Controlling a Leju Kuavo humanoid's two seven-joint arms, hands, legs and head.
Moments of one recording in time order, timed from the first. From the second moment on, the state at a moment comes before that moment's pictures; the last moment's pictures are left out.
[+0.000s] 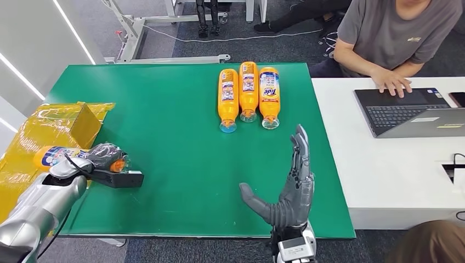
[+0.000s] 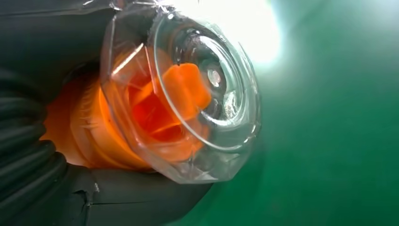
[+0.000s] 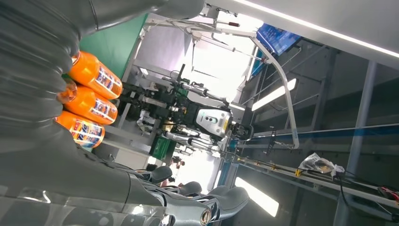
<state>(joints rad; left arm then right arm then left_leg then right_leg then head) -0.75 0.34 -0.56 -0.46 -1.24 0.08 -0.55 -0.08 0.07 0.68 -1.66 0.20 -0.70 -0.70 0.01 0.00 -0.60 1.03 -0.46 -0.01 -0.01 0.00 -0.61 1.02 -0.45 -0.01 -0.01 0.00</state>
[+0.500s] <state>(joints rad) -0.78 0.35 -0.57 -0.43 -1.17 0.01 -0.54 -0.07 0.07 0.68 -1.66 0.22 -0.70 -0.70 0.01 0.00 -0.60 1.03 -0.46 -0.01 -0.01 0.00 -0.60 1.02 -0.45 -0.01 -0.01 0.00</state>
